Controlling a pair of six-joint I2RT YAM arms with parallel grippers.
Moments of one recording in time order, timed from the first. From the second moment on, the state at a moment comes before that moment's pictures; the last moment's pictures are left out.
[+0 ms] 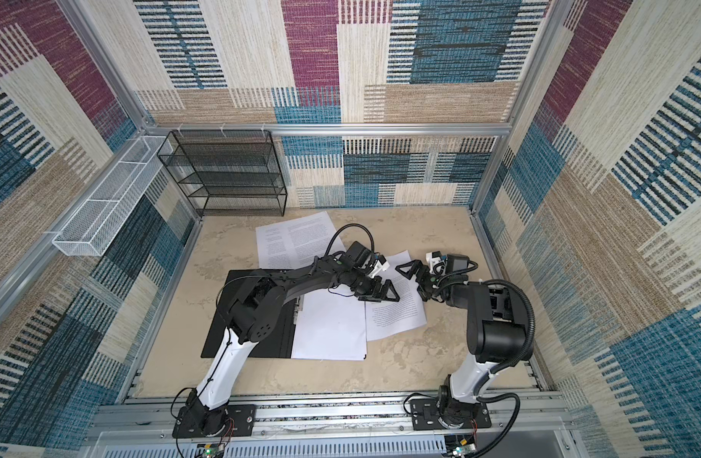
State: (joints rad) left arm -0.79 2.37 1.78 -0.43 0.69 -0.51; right arm -0.15 1.72 0.73 0.19 -0.90 0.69
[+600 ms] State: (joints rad) left arm -0.79 2.38 1.78 -0.42 0.70 -0.52; right arm -0.15 1.63 0.78 -0.12 -0.74 0.49
